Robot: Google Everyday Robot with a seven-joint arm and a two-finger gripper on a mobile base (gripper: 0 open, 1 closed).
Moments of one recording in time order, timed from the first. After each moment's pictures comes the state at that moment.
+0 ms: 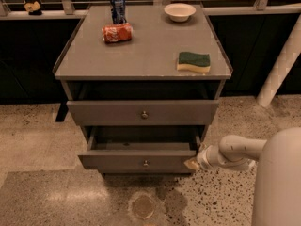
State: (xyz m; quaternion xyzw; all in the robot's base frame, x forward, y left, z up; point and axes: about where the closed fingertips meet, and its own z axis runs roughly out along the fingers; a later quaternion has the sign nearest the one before) arm 0.583 -0.205 0.398 -0.40 0.87 0.14 0.26
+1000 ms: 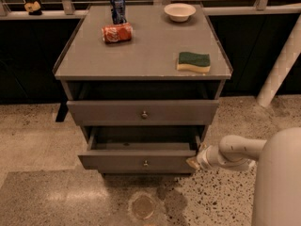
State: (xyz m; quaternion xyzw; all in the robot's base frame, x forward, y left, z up) arm 0.583 -0.205 0.398 -0.40 0.87 0.14 0.26
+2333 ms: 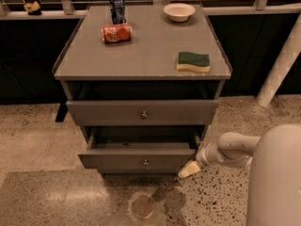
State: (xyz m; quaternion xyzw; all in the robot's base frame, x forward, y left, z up) arm 0.590 -0.206 0.401 -0.40 0.87 0.13 0.25
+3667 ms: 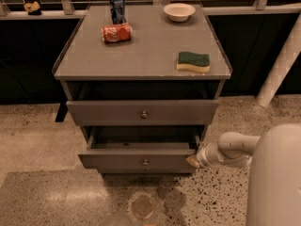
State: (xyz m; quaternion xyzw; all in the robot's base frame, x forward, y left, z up) arm 0.591 -0.205 0.403 -0.40 0.87 0.13 0.25
